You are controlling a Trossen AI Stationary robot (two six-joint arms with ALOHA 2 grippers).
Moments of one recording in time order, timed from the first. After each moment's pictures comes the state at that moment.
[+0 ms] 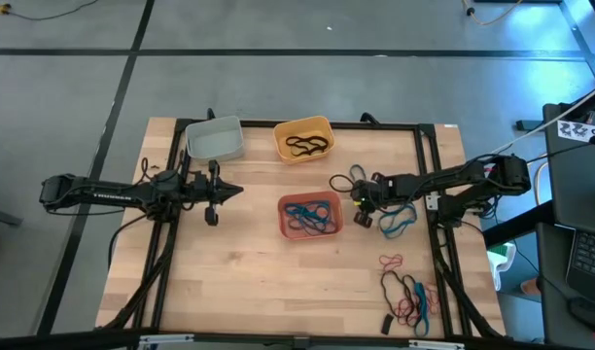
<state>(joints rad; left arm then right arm) 0.11 0.50 0.01 0.57 -0.02 0.00 -0.09 1.43 0.61 -0.38 0.18 0.29</state>
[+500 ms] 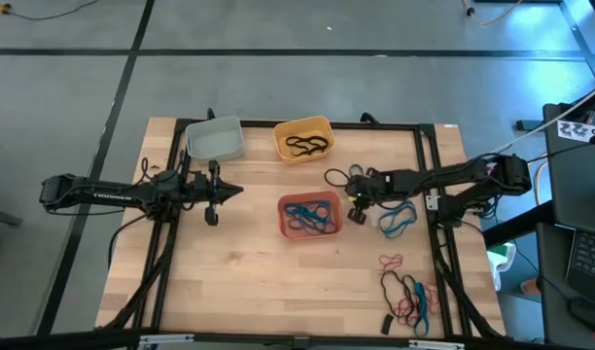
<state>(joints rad) 0.11 0.50 0.01 0.57 -0.02 0.00 -0.09 1.43 0.73 -0.45 0.18 0.28</state>
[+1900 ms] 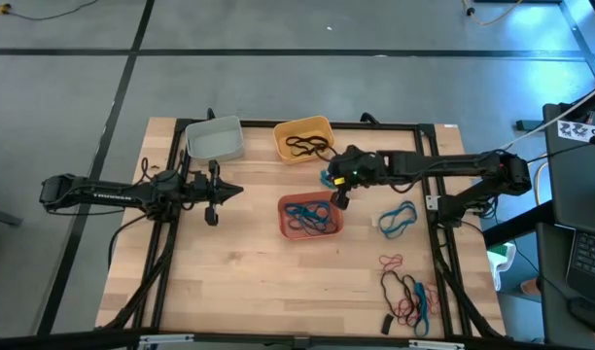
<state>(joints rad) 0.11 0.50 0.01 0.57 -0.02 0.00 -0.09 1.43 1.14 -0.51 0.16 0.13</state>
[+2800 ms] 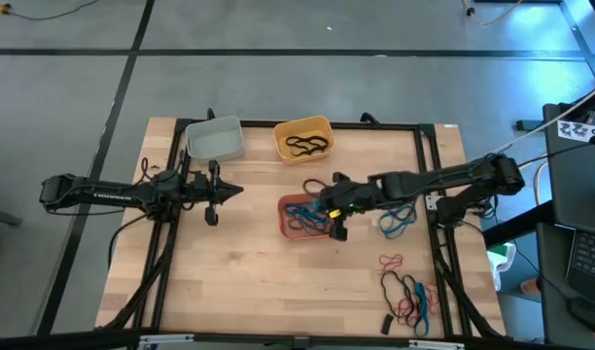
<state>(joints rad) 0.11 0.50 0.01 0.57 -0.02 0.00 0.13 1.52 1.21 -0.51 0.11 0.17</state>
